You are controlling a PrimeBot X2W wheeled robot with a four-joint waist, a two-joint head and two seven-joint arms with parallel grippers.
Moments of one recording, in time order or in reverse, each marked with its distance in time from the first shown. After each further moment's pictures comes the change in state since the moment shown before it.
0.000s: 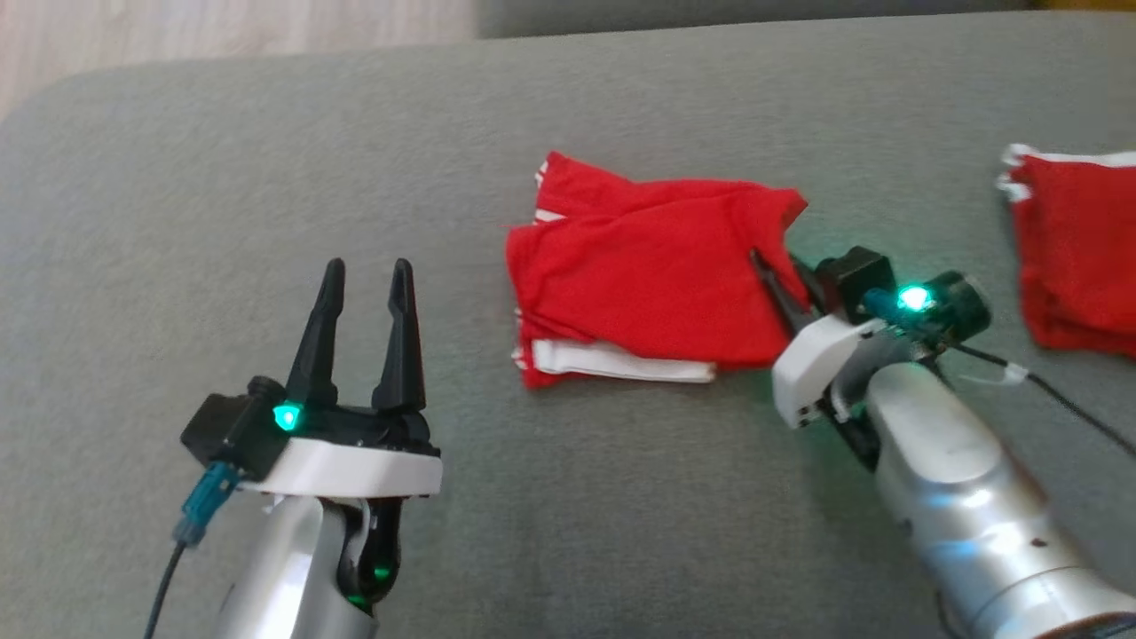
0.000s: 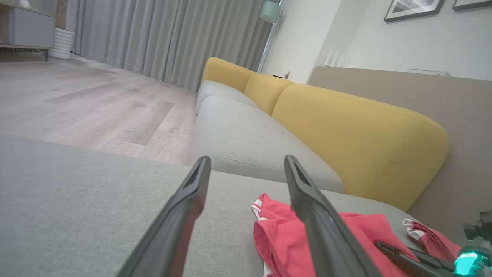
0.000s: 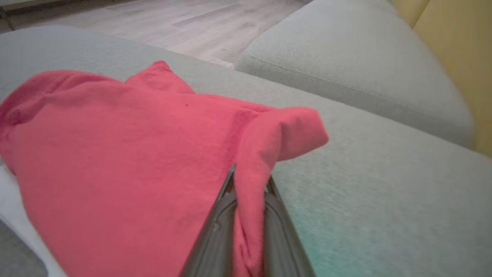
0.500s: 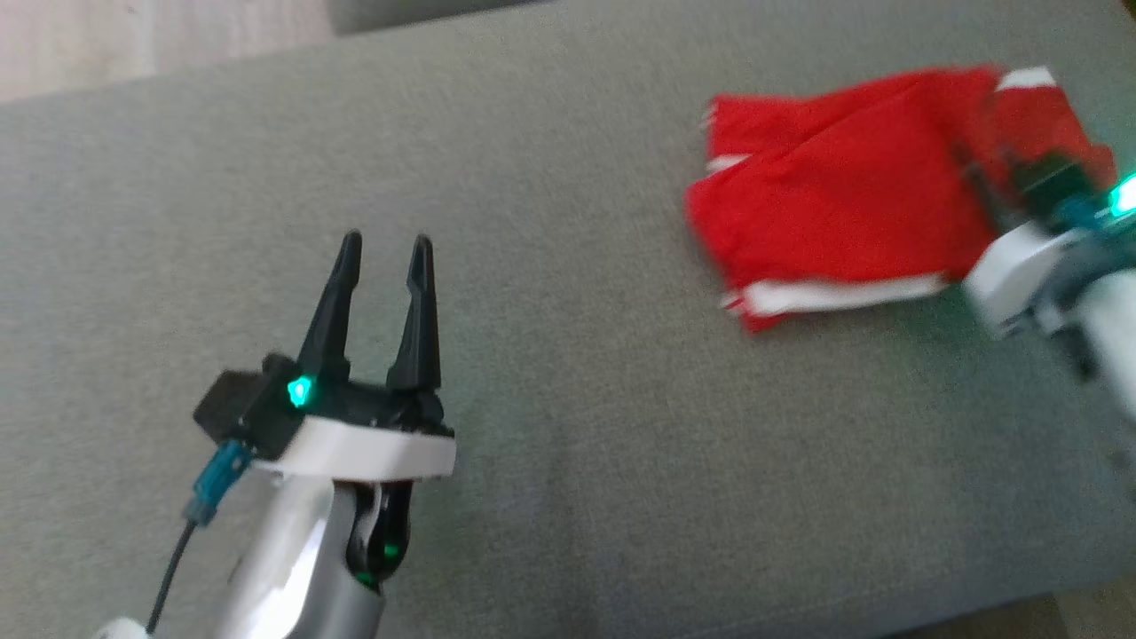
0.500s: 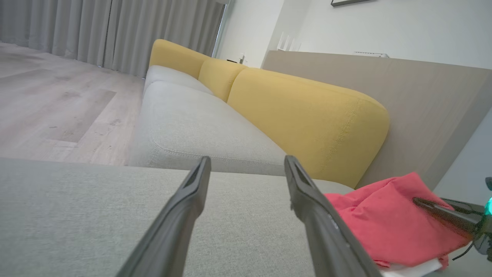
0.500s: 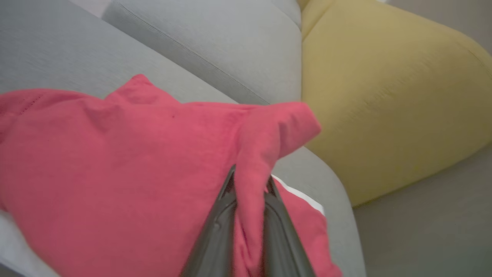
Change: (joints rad) left arm -0.036 0.000 -0.032 -0.016 0.026 0.001 0.000; right arm -0.046 -0.360 0.058 -0.239 -0.031 0.000 0.105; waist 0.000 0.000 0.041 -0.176
